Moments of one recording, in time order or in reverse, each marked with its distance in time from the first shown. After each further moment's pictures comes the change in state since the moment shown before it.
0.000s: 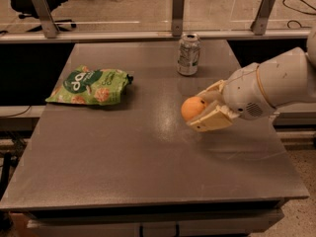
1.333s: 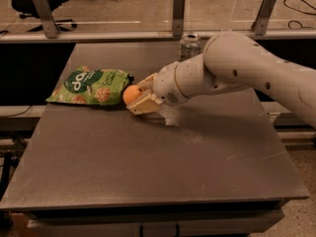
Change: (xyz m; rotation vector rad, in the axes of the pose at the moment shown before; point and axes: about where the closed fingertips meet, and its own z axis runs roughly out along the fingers) arm -0.086 -0.042 0.146 -0.011 -0.175 -0.061
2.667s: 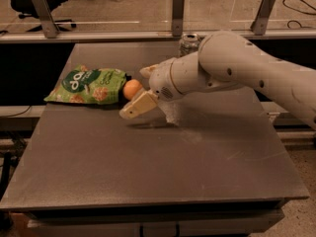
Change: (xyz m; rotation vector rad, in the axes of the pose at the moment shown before) arm -0.011 -0.015 0.013 0.049 -0.025 0.060
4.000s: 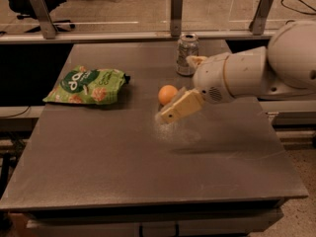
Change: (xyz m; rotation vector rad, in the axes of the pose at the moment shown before) arm 0.016 0.006 -0.118 0.125 0.003 0.054
